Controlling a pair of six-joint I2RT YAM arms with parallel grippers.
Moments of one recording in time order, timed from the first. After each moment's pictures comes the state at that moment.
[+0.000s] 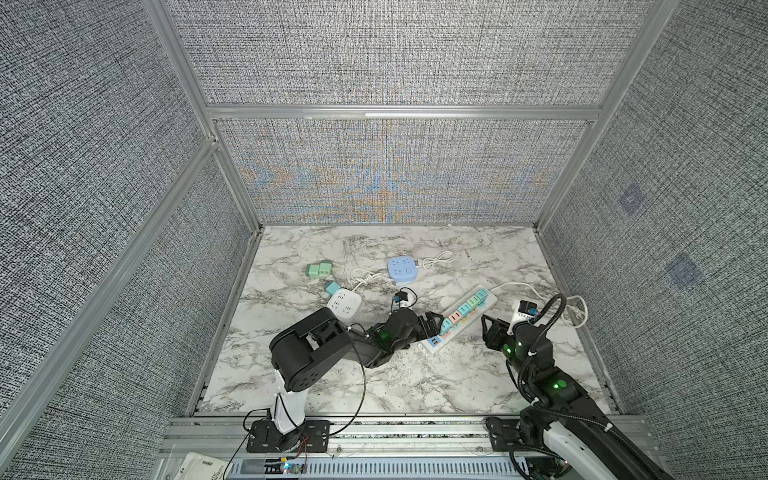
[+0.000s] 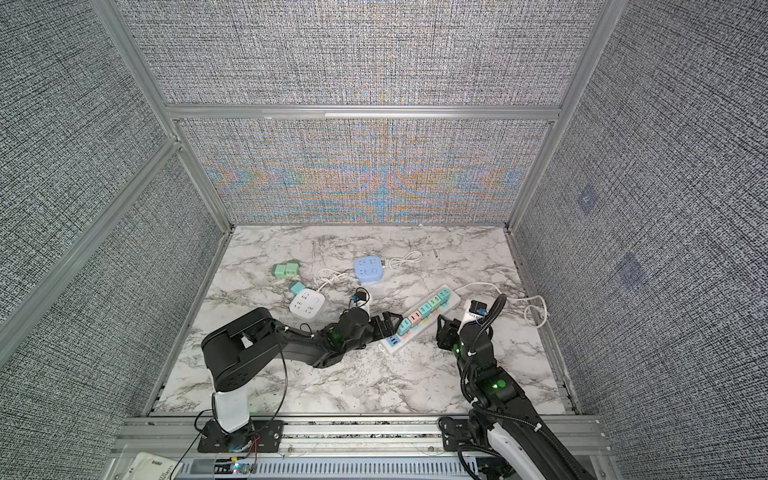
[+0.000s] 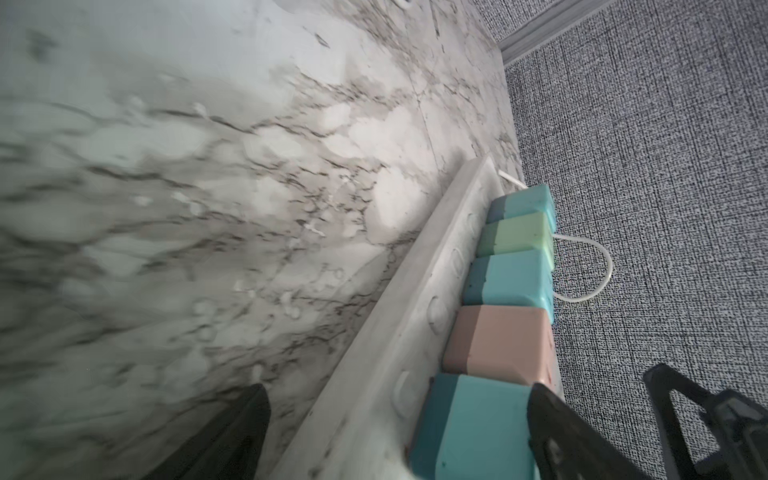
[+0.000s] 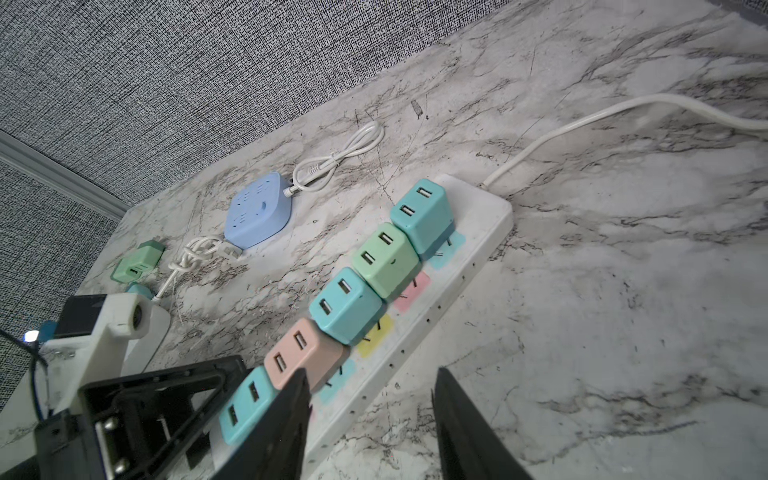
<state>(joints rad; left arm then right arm) -1.01 1.95 0.82 0.68 -0.01 -1.07 0.42 0.53 0.27 -0.15 0.22 0.59</state>
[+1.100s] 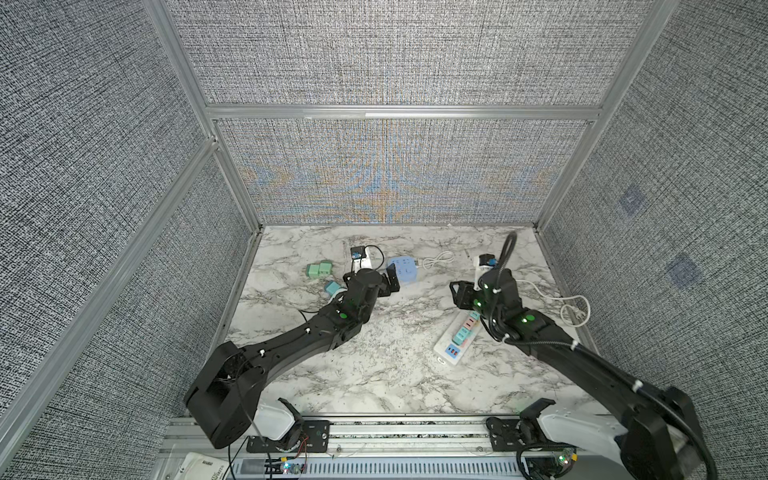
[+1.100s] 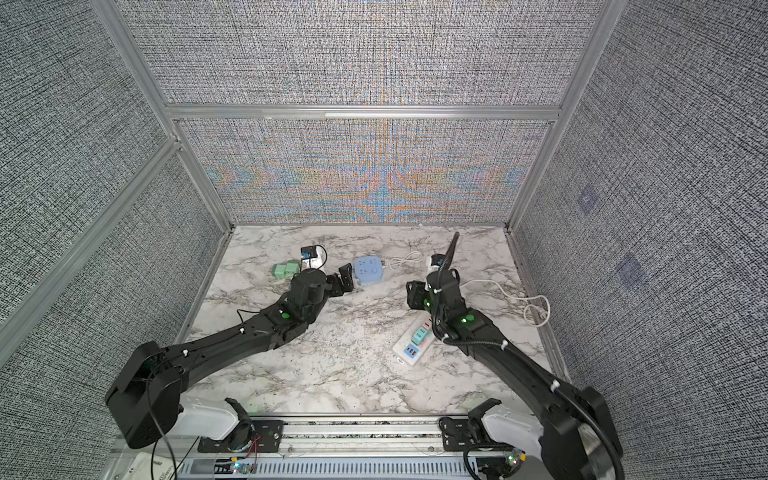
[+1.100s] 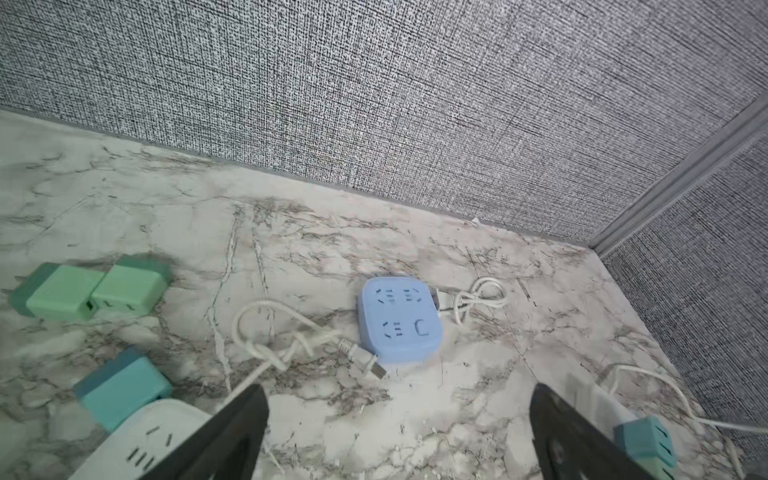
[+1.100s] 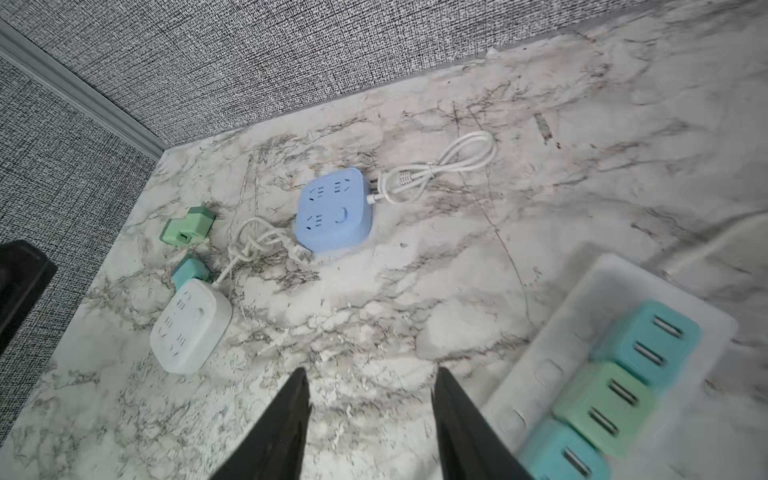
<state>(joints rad) -0.71 1.46 0.92 0.18 -0.41 -0.53 0.50 1.25 0.84 -0.14 0.11 0.51</state>
